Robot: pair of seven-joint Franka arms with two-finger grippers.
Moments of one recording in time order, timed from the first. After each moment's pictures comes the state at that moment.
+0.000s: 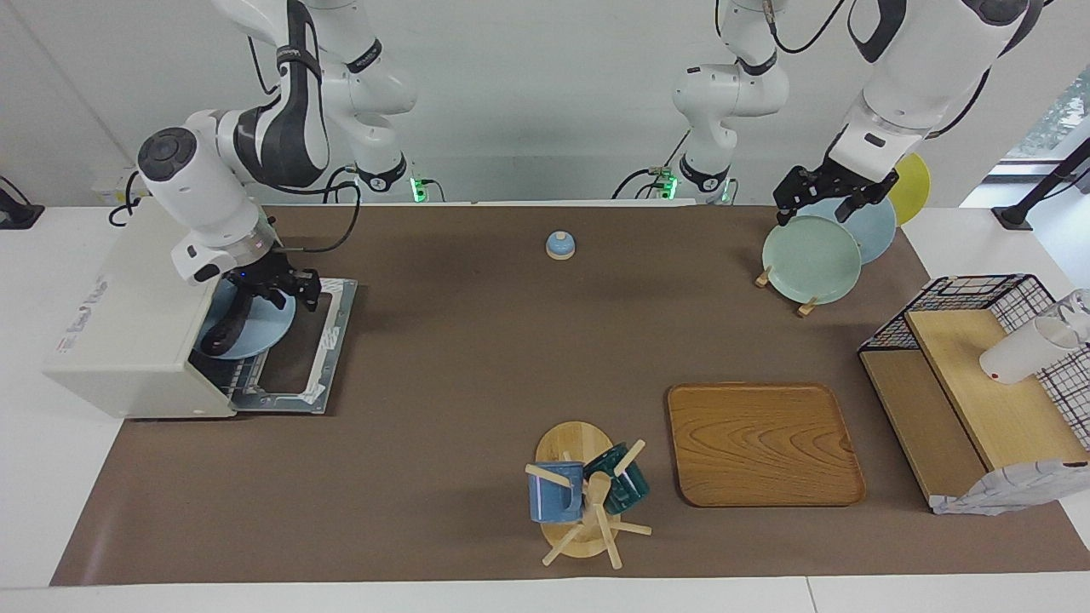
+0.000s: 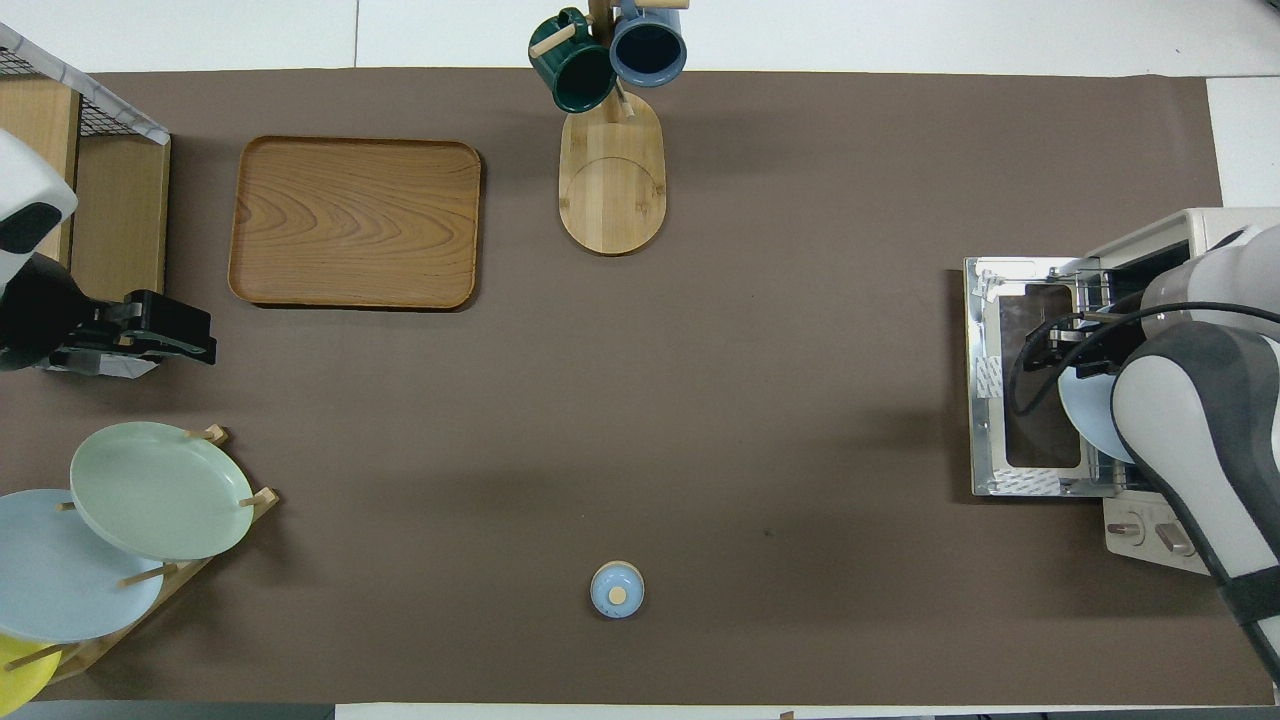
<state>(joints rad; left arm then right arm) -0.10 -0.05 -0.04 -1.63 -0.04 1.48 -0.14 -0.09 -0.01 -0.02 -2.13 0.05 2.07 -0.01</state>
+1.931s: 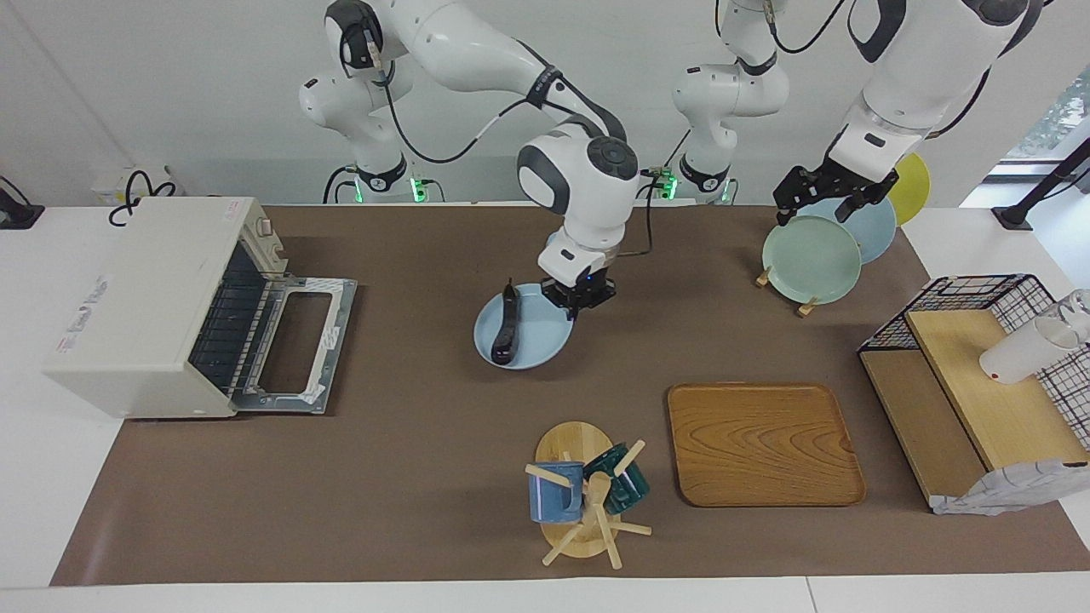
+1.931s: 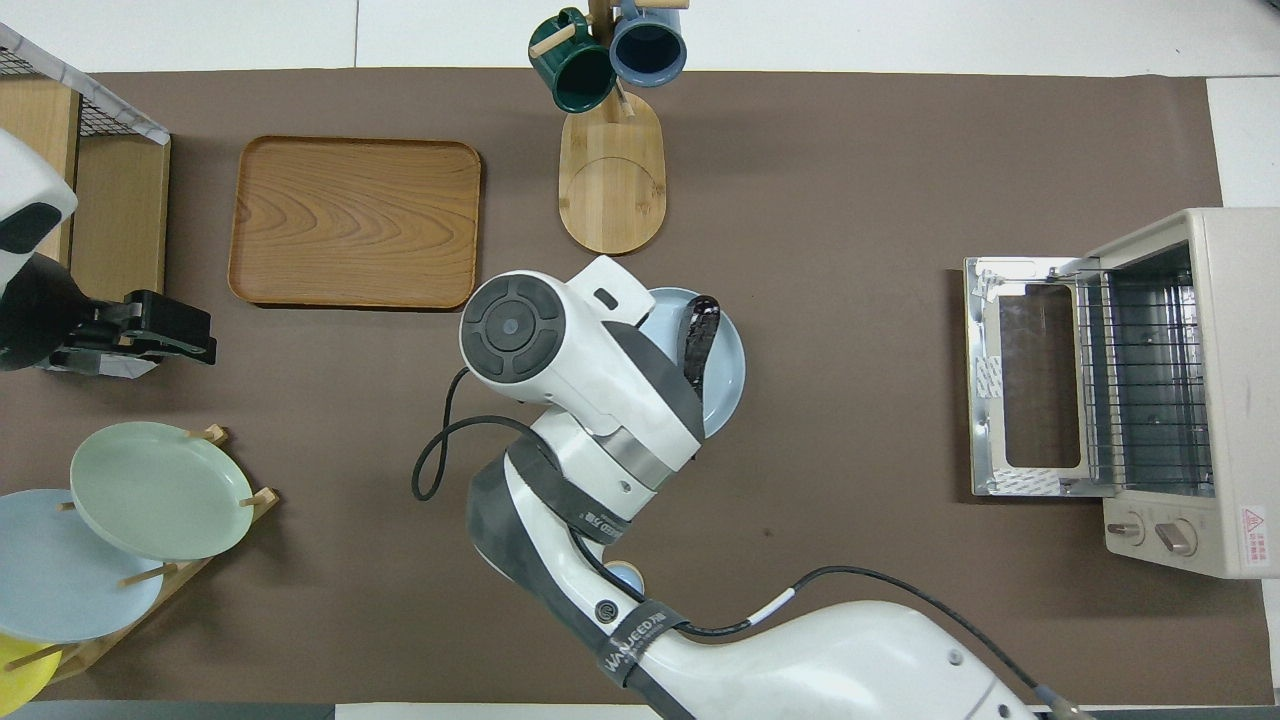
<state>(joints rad) -0.10 -0.05 -0.04 -1.63 -0.04 1.48 -0.14 0.72 0.57 0.03 -1.42 -0.09 1.97 0.76</state>
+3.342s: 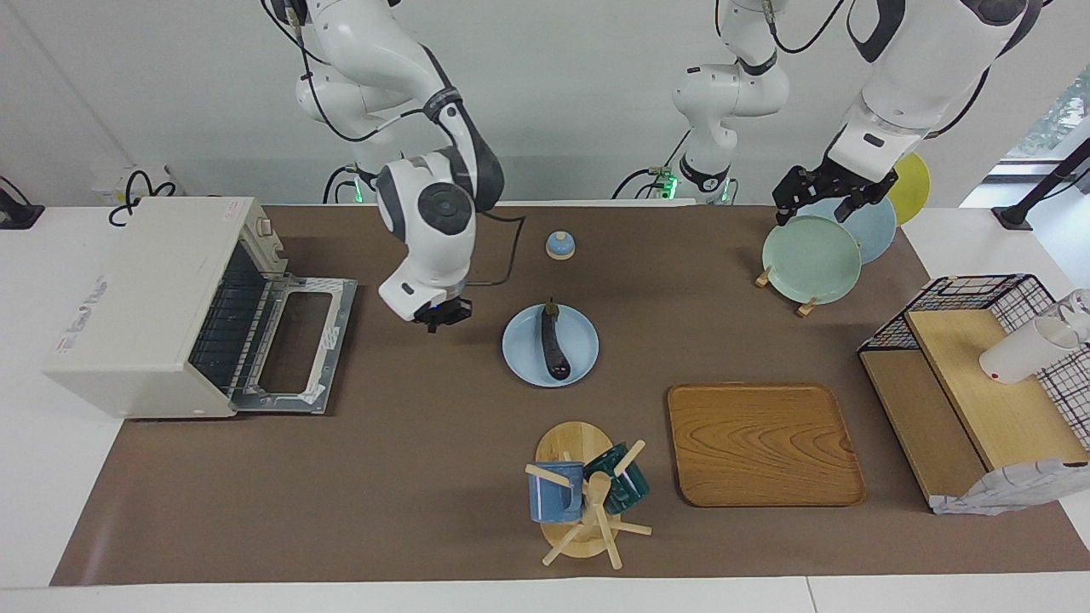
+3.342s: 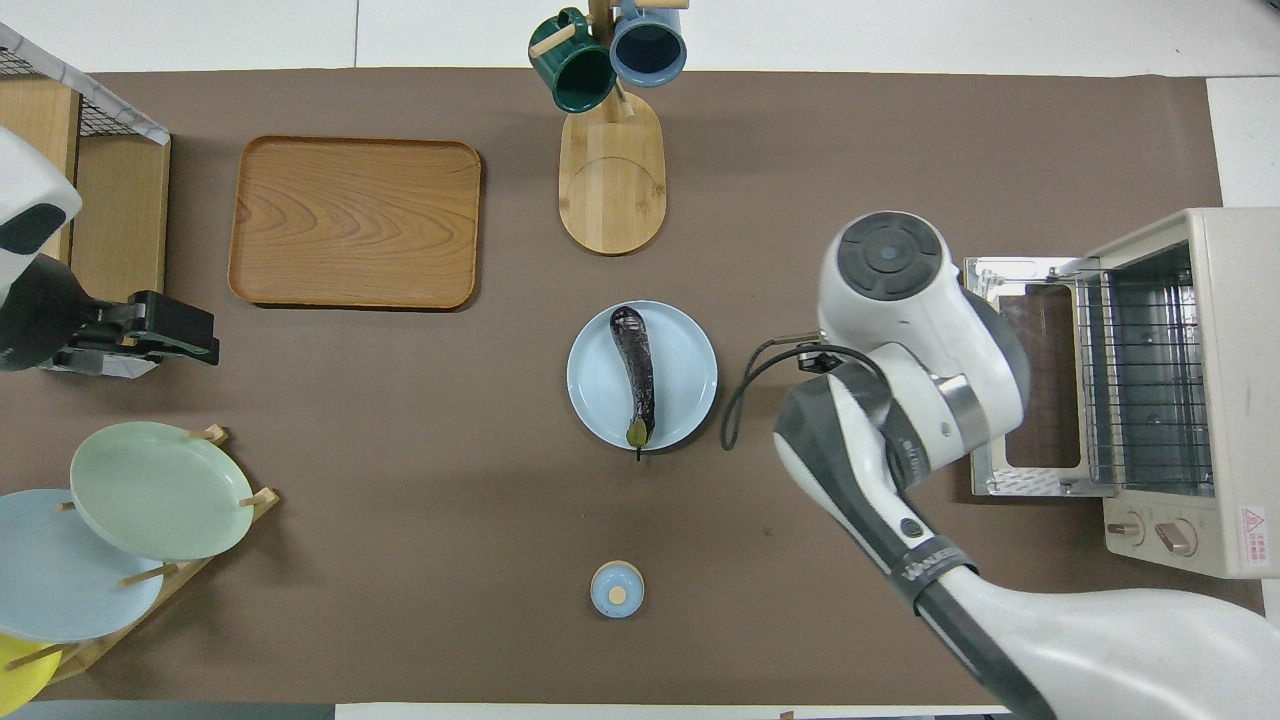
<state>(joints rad) -0.10 -0.05 -0.05 -1.63 -0.04 1.48 -0.14 0.29 0.23 0.01 -1.99 -0.18 2.02 0.37</state>
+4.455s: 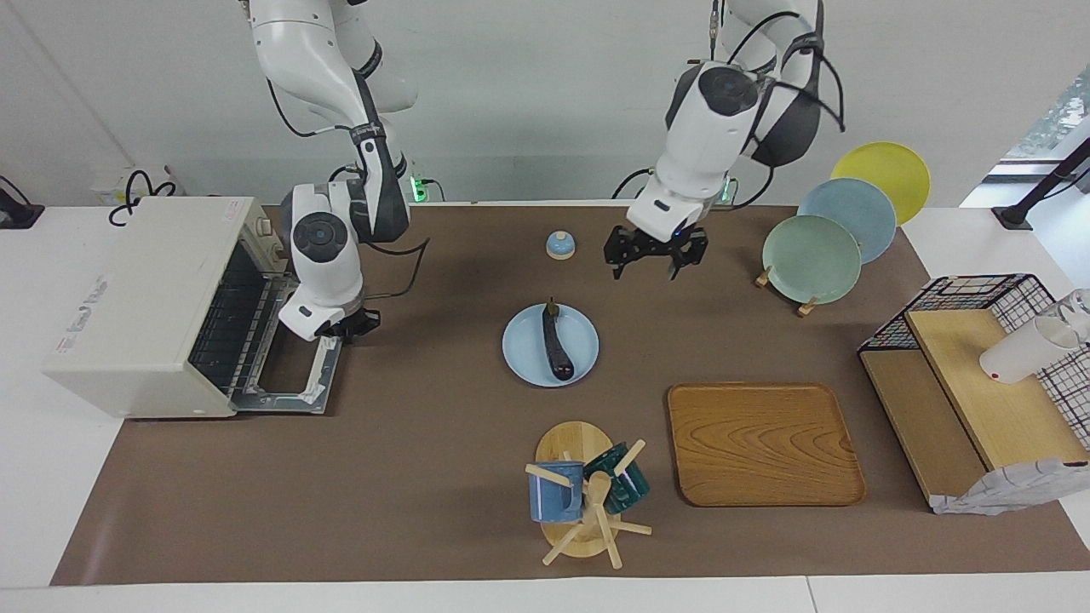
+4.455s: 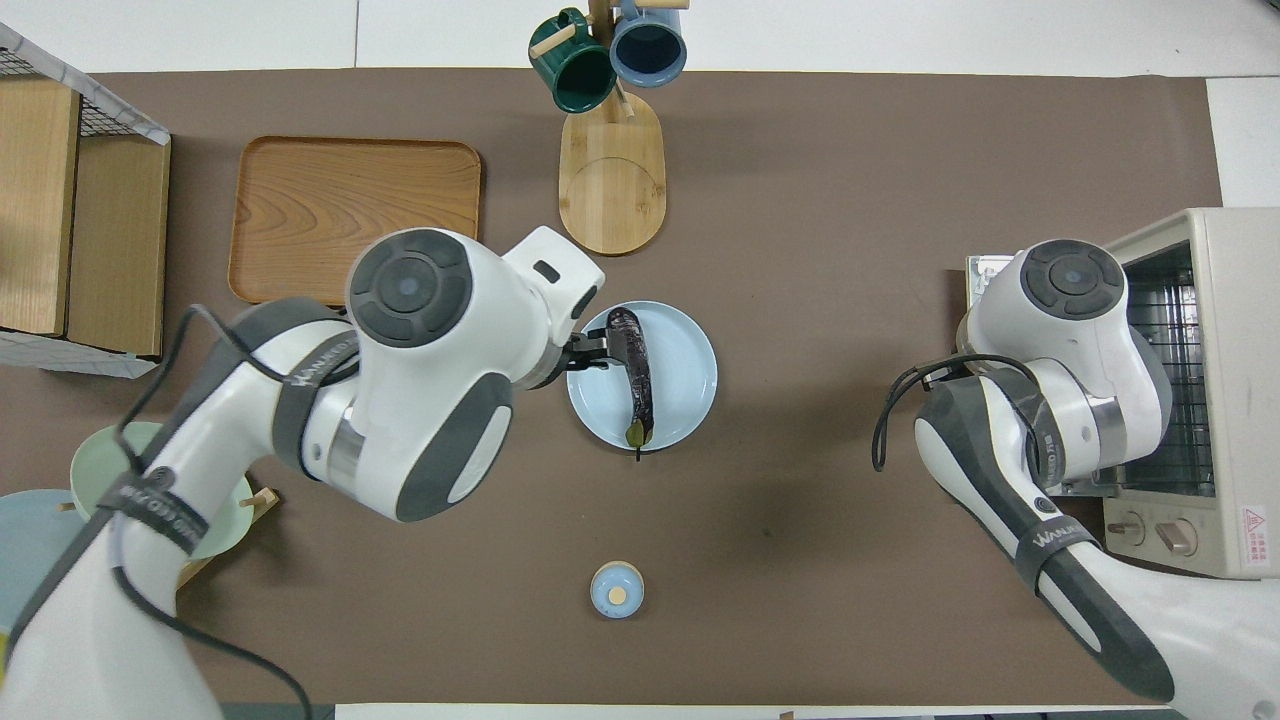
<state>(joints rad) -0.56 0.20 -0.08 -1.84 -0.11 2.11 -0.56 0.07 0.18 0.03 -2.13 -0.23 2.14 0.02</state>
